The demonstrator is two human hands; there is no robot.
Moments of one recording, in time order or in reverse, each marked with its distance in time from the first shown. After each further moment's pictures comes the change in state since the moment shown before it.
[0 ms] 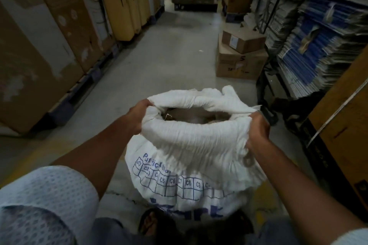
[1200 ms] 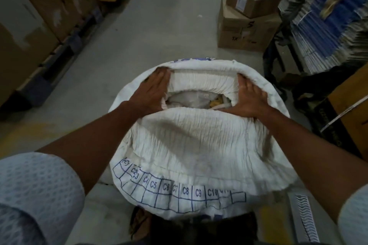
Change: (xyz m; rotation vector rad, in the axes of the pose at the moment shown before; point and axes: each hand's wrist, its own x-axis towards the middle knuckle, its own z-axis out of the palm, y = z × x) left_hand 0.095 -0.034 0.050 1.485 -0.046 1.141; right_hand 0.127 0.035 0.064 -1.430 -0.445 -0.758
